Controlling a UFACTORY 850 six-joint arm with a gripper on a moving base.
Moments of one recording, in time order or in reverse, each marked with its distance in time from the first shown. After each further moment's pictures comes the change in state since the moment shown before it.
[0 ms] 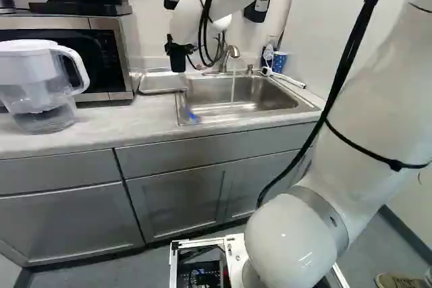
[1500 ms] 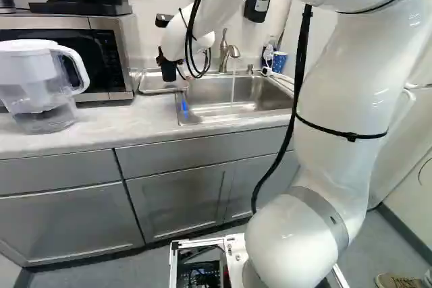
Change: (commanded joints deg) arm 1.7 -10.0 -3.4 0.0 6.5 0.0
